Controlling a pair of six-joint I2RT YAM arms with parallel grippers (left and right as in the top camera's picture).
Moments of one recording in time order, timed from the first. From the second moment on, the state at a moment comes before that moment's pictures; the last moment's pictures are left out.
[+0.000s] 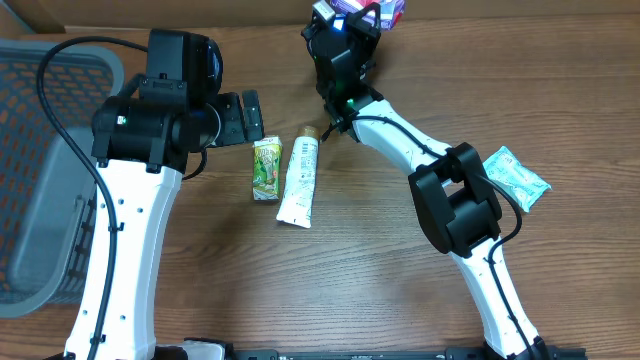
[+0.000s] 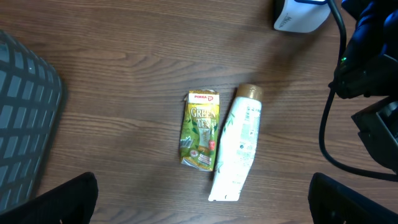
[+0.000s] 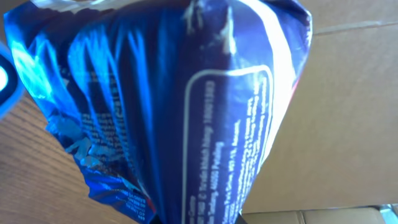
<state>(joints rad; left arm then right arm) -0.15 1.52 1.76 -1.26 -0.04 -0.29 0.56 2.49 2.01 0.35 1.02 -1.25</state>
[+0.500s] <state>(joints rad) -0.15 1.52 1.76 -1.26 -0.04 -0.29 0.56 1.93 2.01 -0.69 0.77 -0.60</state>
